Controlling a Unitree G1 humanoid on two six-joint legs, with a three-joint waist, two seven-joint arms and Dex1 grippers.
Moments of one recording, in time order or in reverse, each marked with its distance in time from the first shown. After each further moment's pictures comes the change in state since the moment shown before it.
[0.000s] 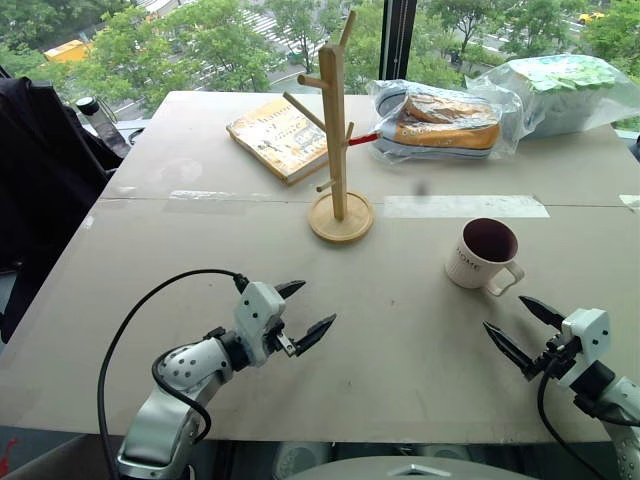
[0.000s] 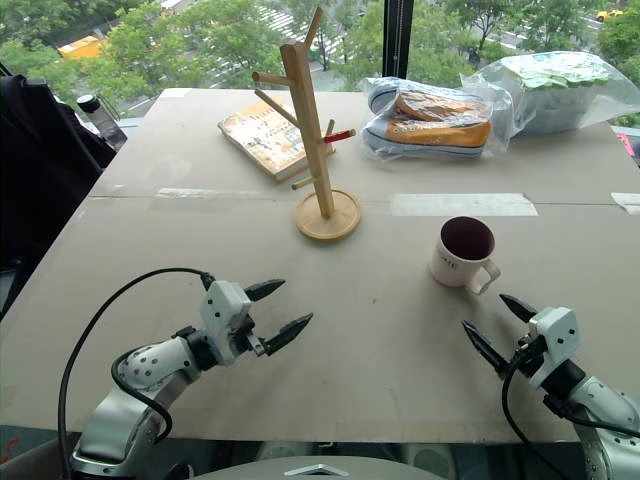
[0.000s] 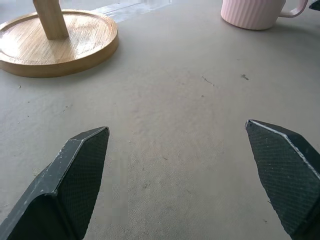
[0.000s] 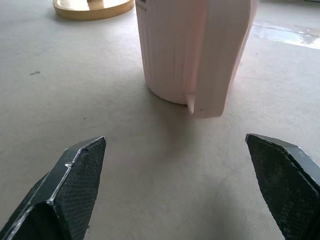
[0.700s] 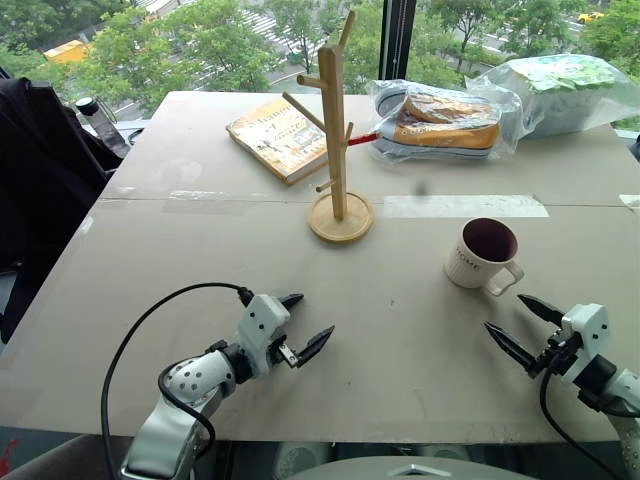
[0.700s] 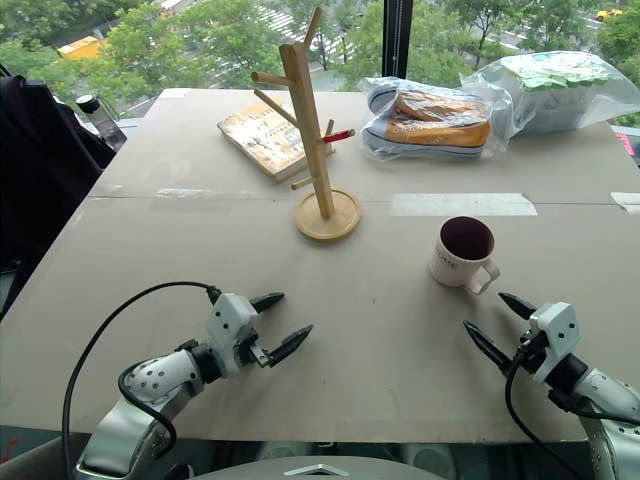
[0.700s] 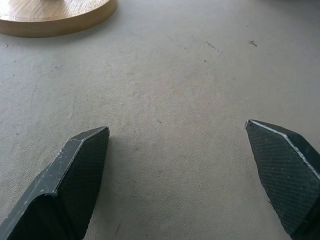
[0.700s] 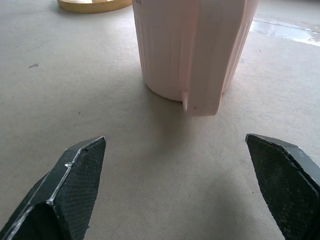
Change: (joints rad) left arm 0.078 -0.009 -0.027 0.008 0.059 0.001 0.051; right arm -0.041 -0.073 -0.007 0.085 0.012 0.004 0.076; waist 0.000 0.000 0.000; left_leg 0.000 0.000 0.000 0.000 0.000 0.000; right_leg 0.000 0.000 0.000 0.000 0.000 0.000
